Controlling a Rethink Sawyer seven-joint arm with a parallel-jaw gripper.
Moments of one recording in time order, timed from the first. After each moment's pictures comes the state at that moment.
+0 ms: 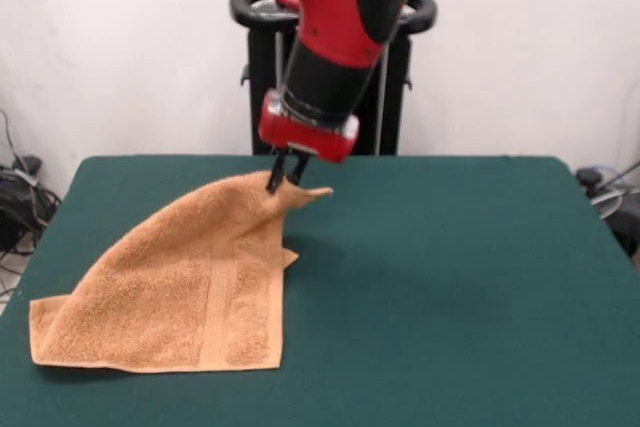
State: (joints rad) arm -0.05 -0.54 -0.32 1.76 -0.12 0.34 1.64
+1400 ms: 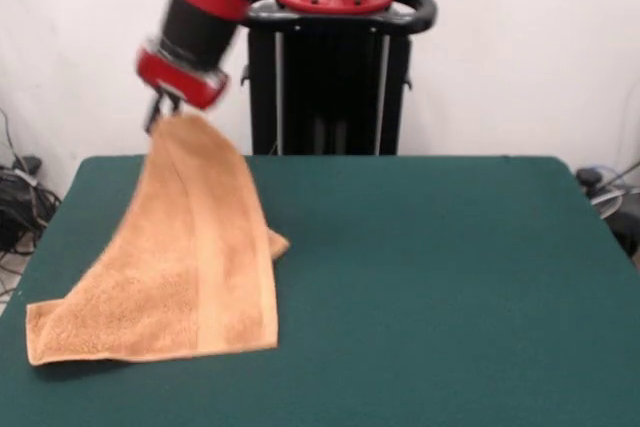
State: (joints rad) arm -0.36 -0.64 -0.40 1.96 -0.30 0.05 1.73
